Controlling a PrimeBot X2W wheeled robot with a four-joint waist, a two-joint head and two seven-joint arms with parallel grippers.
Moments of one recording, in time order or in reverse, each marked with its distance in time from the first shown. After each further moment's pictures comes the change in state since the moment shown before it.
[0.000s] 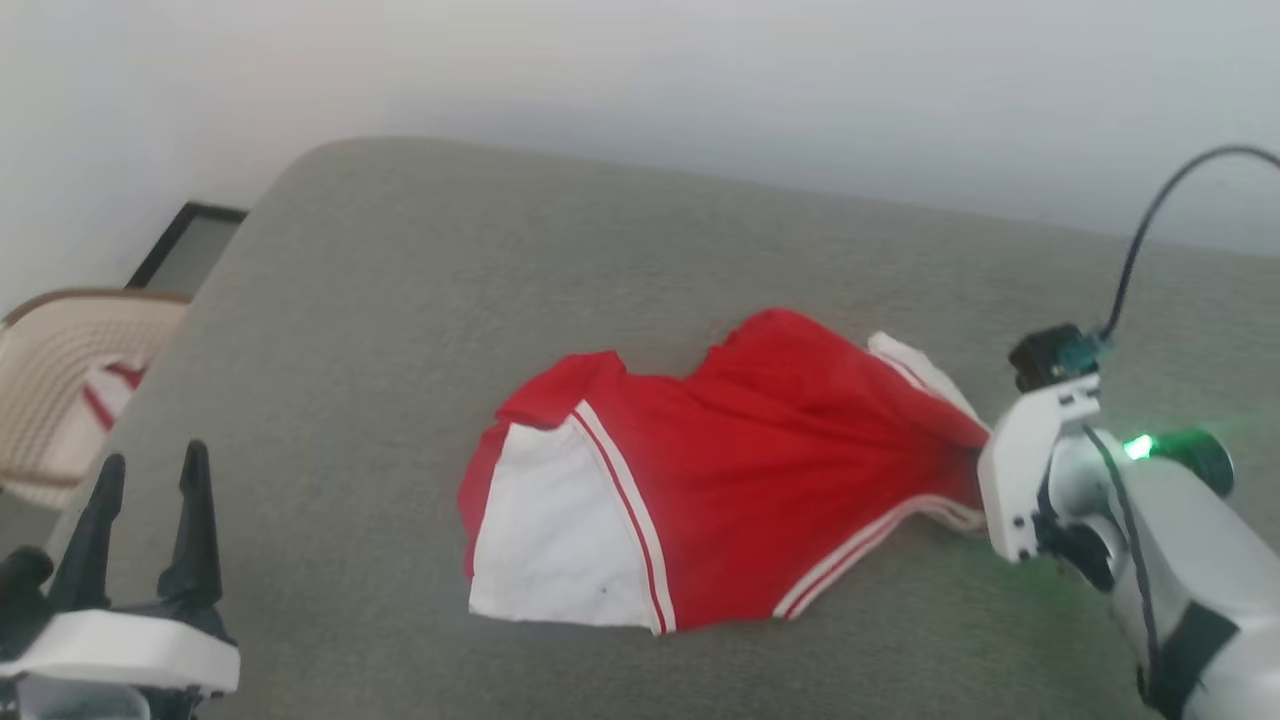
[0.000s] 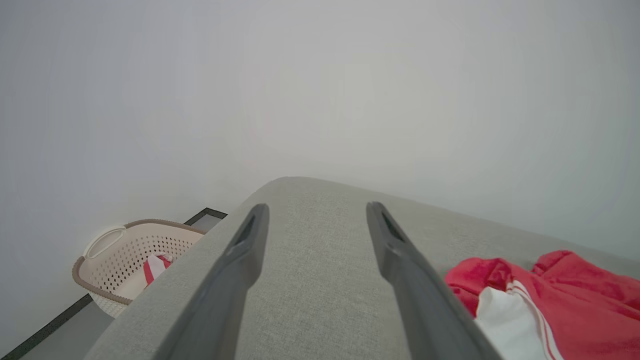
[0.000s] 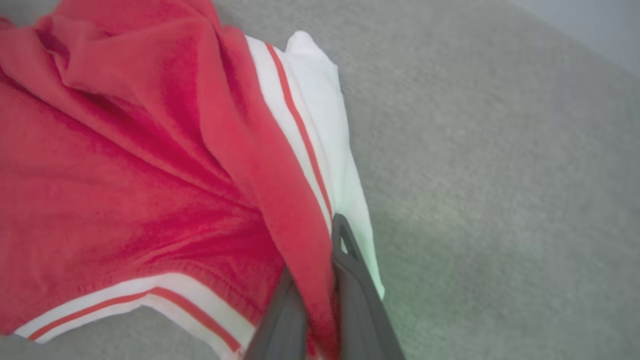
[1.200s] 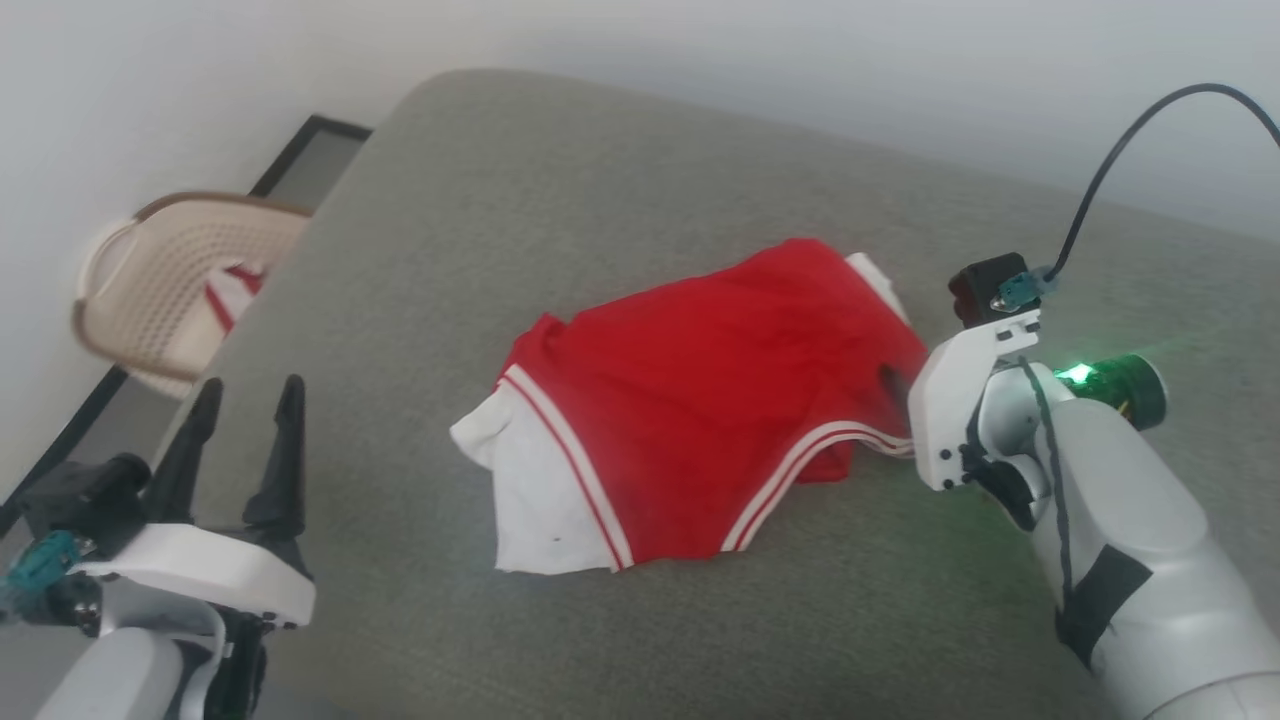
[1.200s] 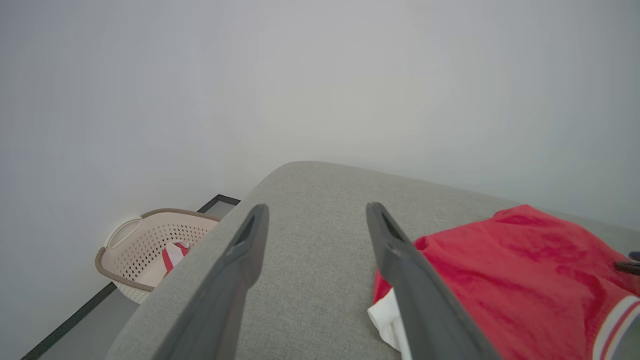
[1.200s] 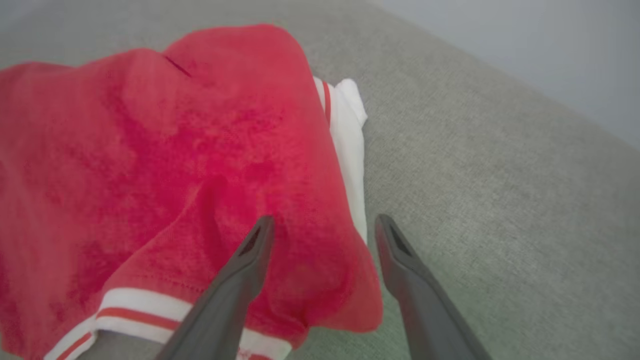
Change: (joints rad) left arm -0.182 0.136 -0.301 0.010 -0.139 0.123 0.007; right arm -0.065 0.174 -0.182 0.000 -0.224 0.000 -0.093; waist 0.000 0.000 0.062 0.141
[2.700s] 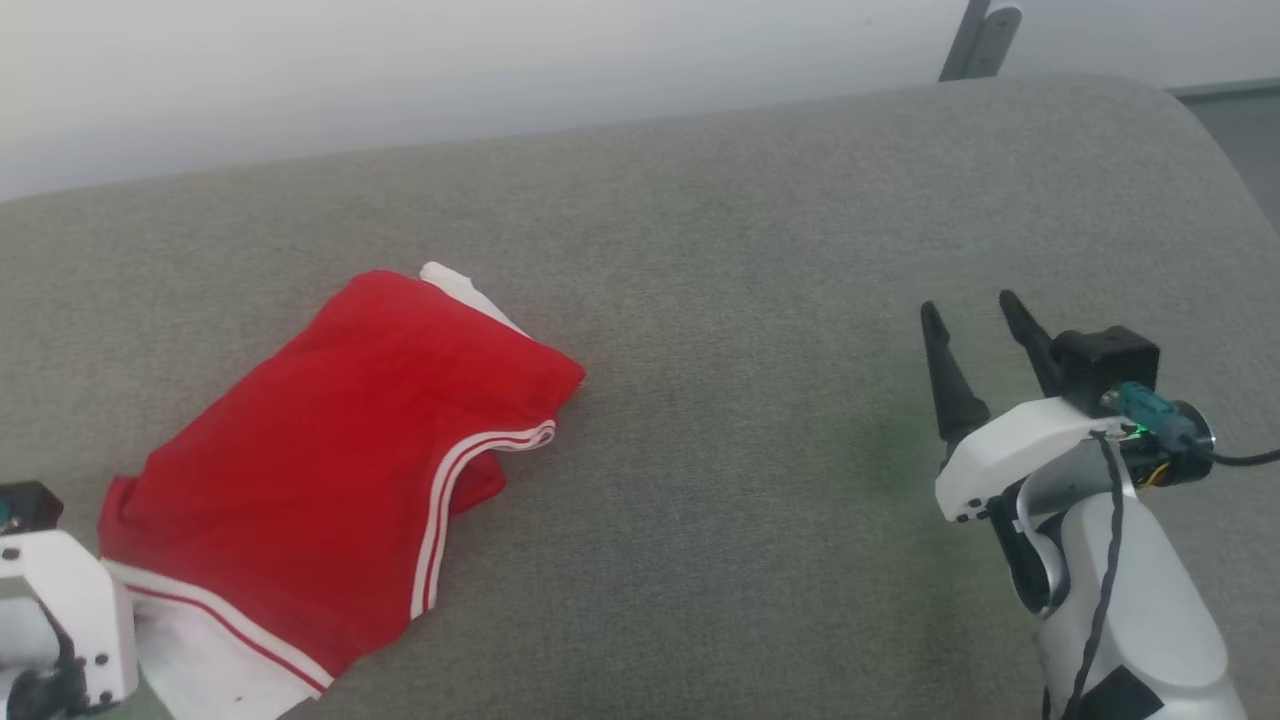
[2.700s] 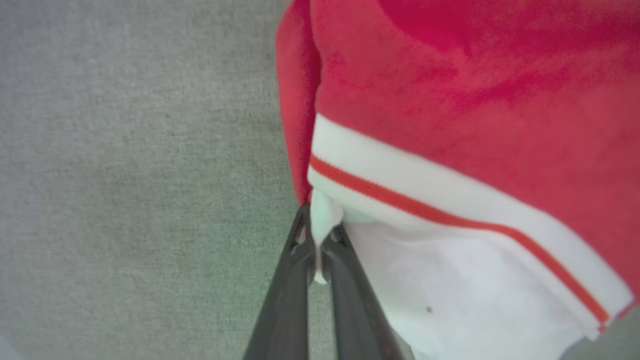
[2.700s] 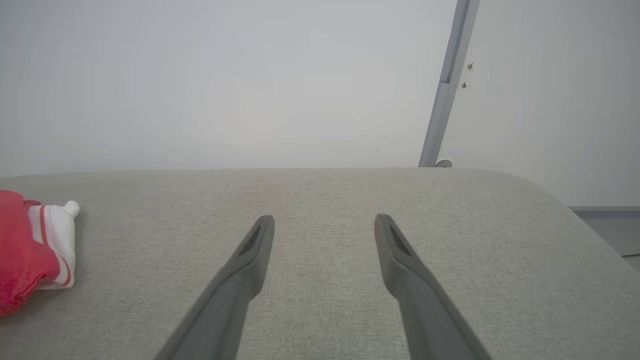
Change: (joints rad) left arm -0.109 0.252 -0.152 0.352 -0.199 -0.031 0.837; right arm 0.278 0.089 -0.258 -0.371 -0.139 0.000 -0.444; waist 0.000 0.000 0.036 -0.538
